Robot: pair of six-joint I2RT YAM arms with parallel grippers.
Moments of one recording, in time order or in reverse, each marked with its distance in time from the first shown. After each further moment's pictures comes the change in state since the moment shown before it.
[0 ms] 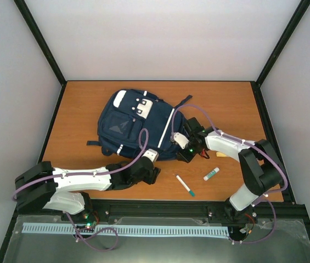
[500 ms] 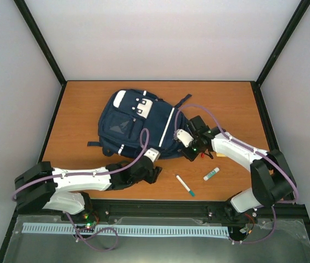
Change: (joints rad) left arm 0.000 -0.012 0.000 0.035 0.001 0.036; right arm 0.000 -0.108 -0.004 -0.037 0.098 -0.011
